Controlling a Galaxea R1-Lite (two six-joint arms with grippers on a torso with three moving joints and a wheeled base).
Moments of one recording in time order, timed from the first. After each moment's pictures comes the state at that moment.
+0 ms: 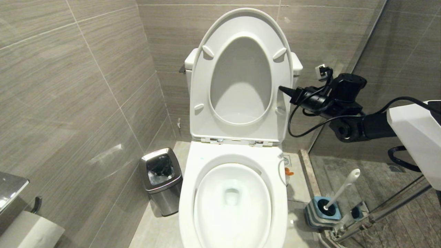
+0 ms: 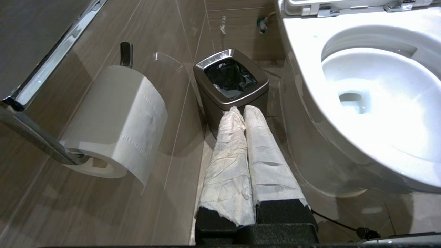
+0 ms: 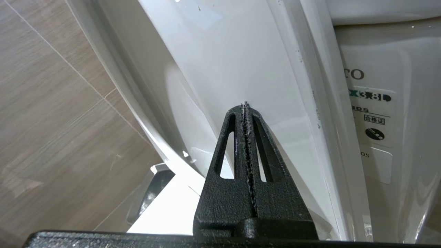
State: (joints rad) left arm 0.00 0.00 0.00 0.00 -0.03 0.10; right arm 0.11 2.34 -1.73 -0.82 0.56 0.43
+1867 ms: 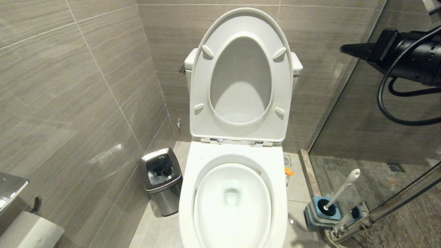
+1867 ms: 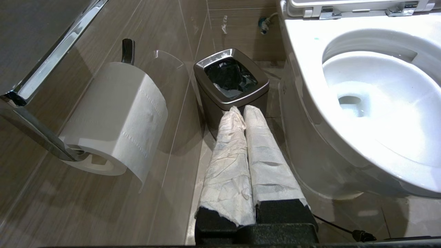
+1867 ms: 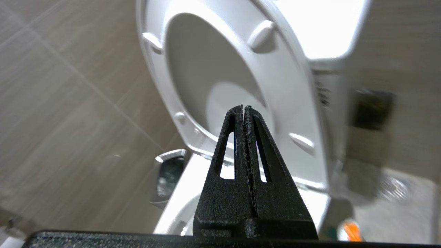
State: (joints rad) left arm 0.00 0.00 0.00 0.00 -0.02 0.07; right arm 0.17 1.52 -1.32 -0.27 0.26 0.34
